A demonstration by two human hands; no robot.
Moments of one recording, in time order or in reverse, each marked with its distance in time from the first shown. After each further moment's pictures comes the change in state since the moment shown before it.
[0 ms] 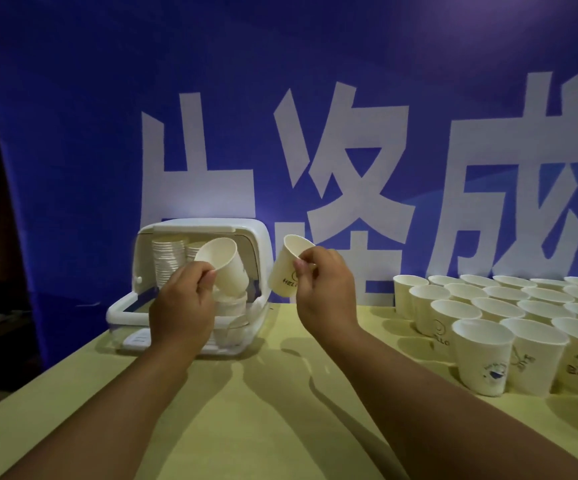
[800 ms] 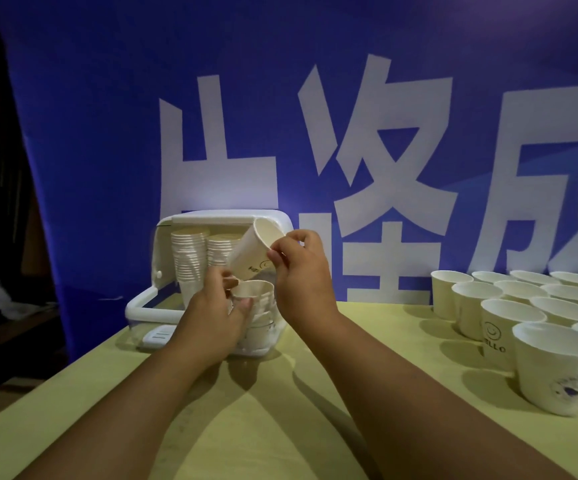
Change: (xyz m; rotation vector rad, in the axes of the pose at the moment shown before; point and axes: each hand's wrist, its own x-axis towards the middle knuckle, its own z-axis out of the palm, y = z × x) left_hand -0.002 -0.013 0.004 -0.090 -0.434 -0.253; right_hand 0.011 -0.029 0.068 0.104 -0.161 -0.040
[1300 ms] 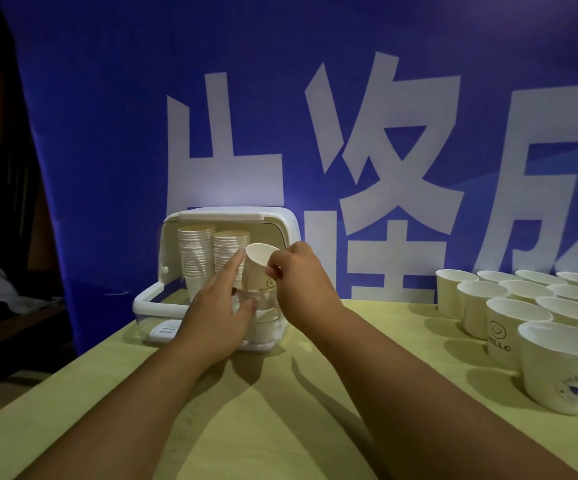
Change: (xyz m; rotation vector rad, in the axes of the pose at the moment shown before) left_hand -0.003 -0.003 -0.001 0.042 0.027 0.108; right_hand -0.001 0.002 0.002 -0.344 -0.270 -0.083
